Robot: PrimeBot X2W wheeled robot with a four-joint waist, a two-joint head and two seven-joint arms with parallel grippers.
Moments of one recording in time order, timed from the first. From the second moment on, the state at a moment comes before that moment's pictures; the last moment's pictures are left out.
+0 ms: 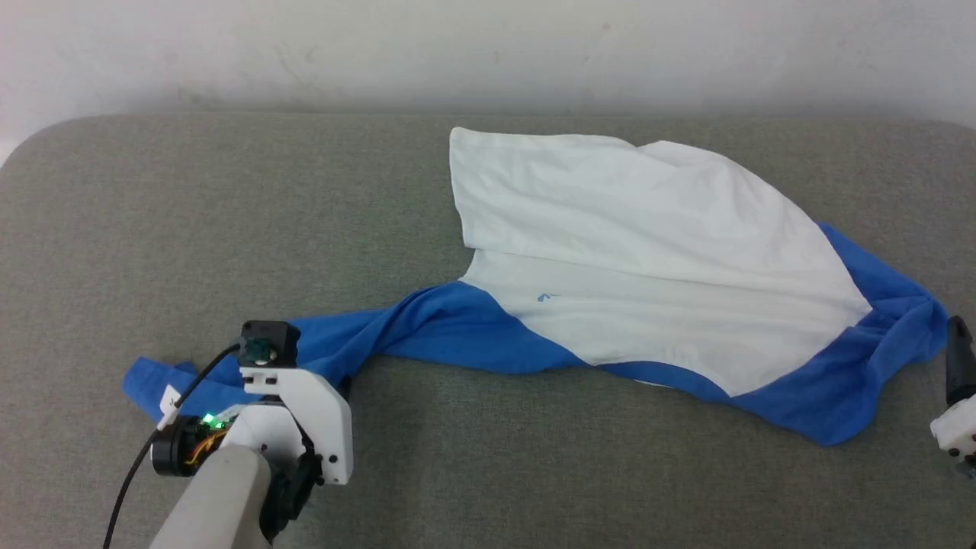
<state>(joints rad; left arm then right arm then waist) -0.28 0.28 -0.30 0.34 -0.38 0.13 0.42 -0.17 -0.05 -0.53 0.15 0.25 0.13 0.28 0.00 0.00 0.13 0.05</state>
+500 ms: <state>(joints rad) -0.33 0.32 -0.13 0.20 -0.49 0.16 0.35 -0.15 -0.05 -0.49 0.16 0.28 0.13 0.25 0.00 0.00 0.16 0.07</state>
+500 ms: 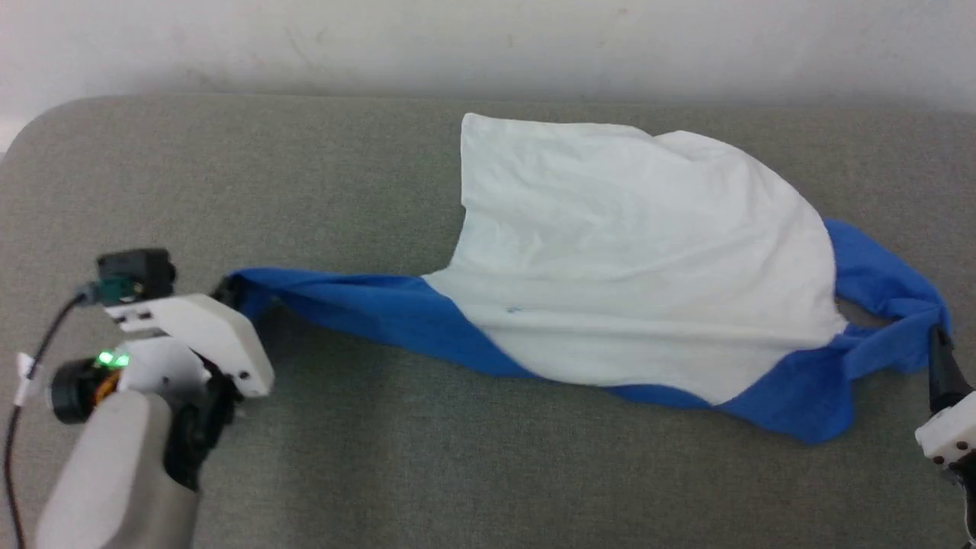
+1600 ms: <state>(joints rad) -0.28 0.25 -0.10 0.09 -0.45 0.12 -0.19 -0.32 -0.05 -0.07 0.14 0.18 0.13 0.44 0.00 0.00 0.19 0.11</state>
